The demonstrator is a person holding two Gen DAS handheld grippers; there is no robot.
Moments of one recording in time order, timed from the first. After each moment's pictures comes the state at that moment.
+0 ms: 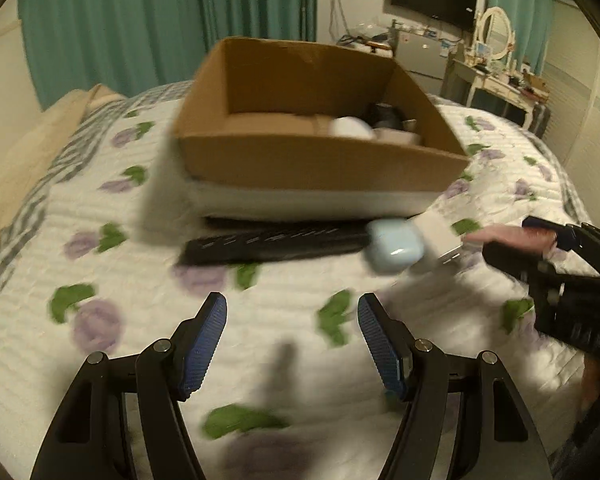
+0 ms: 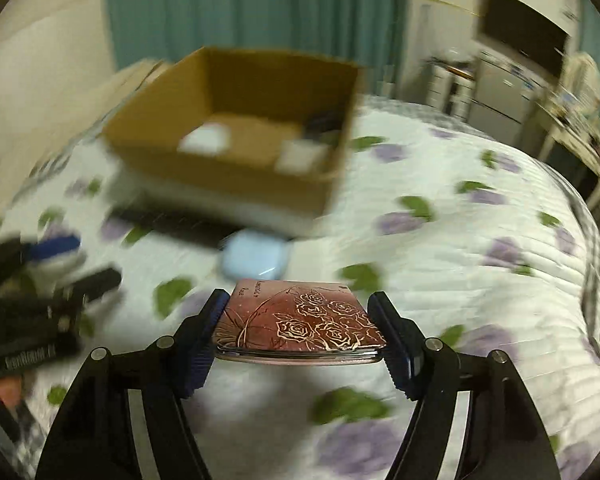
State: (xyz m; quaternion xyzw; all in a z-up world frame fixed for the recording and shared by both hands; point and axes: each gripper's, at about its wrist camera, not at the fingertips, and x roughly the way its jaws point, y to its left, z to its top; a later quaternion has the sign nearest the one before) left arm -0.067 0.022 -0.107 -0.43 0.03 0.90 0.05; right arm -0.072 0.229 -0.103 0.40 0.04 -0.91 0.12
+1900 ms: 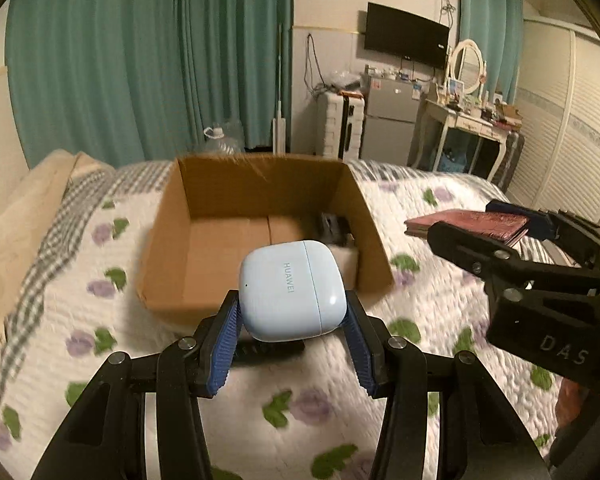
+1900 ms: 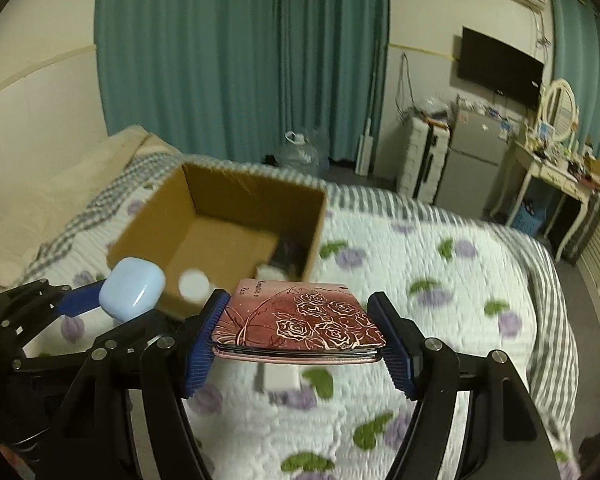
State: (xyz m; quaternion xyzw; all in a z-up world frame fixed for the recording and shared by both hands) left arm -0.097 0.057 -0.018 -0.35 0.03 0.93 0.08; right arm -0.099 0.207 0.003 0.31 0.06 -0.94 0.13
